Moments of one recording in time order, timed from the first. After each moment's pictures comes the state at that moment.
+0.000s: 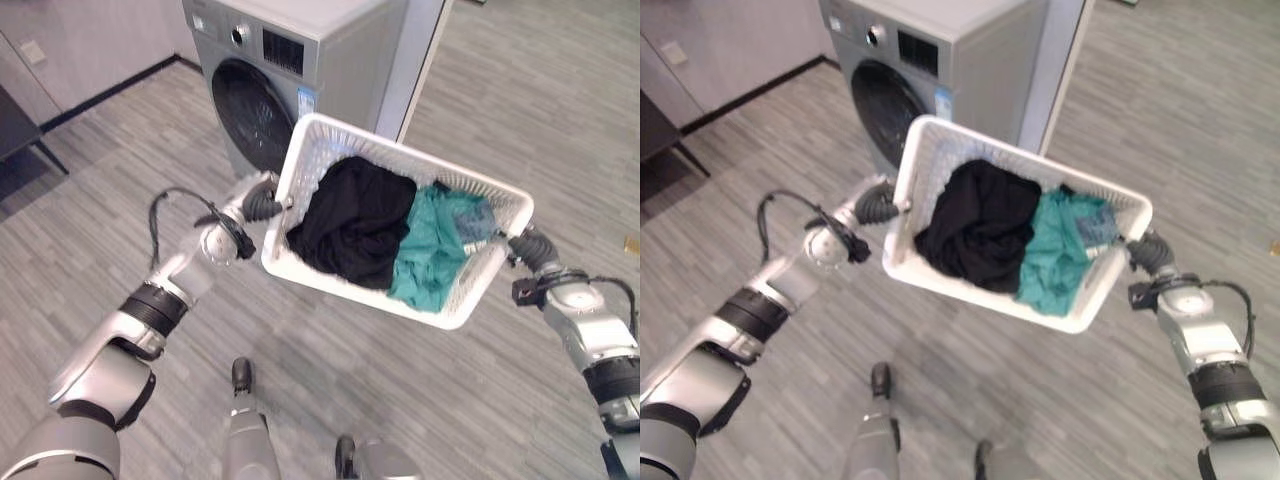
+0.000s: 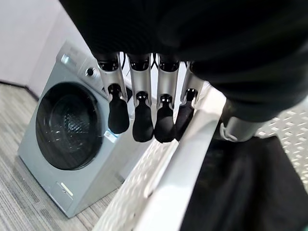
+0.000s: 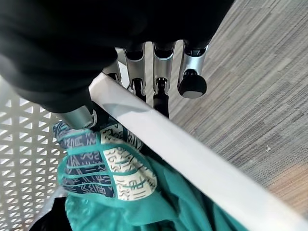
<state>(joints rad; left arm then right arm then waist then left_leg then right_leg) -0.85 0.62 -0.63 0.48 0.15 0.02 0.07 -0.40 -0.83 0.16 0.42 0.46 0.14 -0.05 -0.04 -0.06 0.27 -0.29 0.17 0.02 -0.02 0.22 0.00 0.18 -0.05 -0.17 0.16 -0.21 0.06</state>
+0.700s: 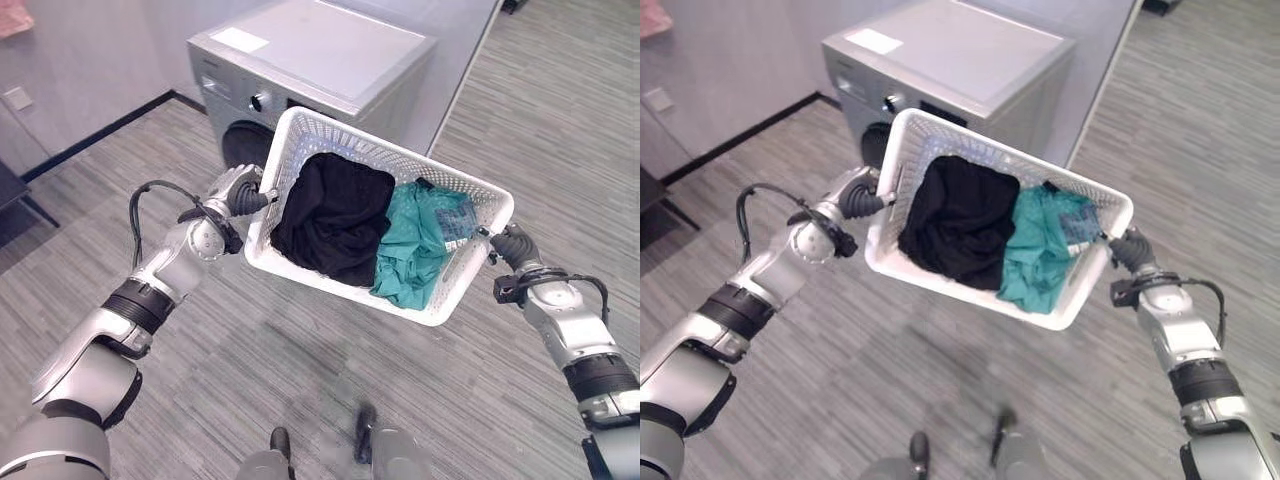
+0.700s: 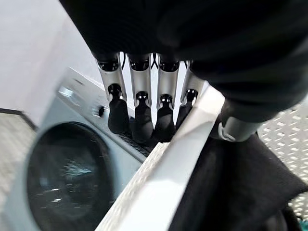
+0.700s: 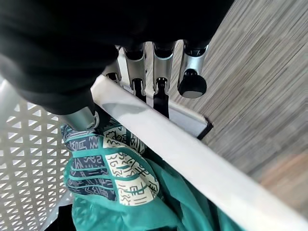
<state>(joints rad) -0.84 0.69 -0.58 0.45 0.12 0.03 0.10 -0.43 -0.76 0.17 0.40 0.46 0.14 -0.06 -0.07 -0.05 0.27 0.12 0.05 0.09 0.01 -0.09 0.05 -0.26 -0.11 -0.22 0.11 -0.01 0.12</state>
